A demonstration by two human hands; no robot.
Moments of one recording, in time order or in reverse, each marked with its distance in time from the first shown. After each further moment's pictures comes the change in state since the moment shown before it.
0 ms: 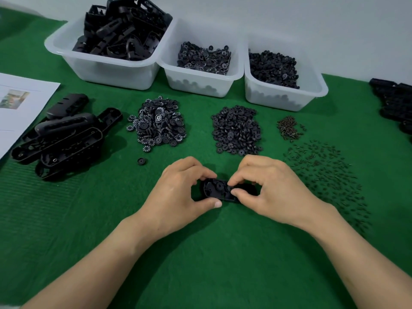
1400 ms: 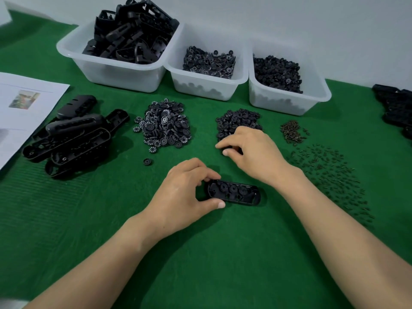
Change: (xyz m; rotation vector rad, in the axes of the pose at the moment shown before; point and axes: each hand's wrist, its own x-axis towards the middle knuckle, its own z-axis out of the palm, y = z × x) left_hand 0.000 0.000 0.000 0.000 -0.013 -0.011; right_hand 0.068 0.016 0.009 -0.168 0.069 0.072
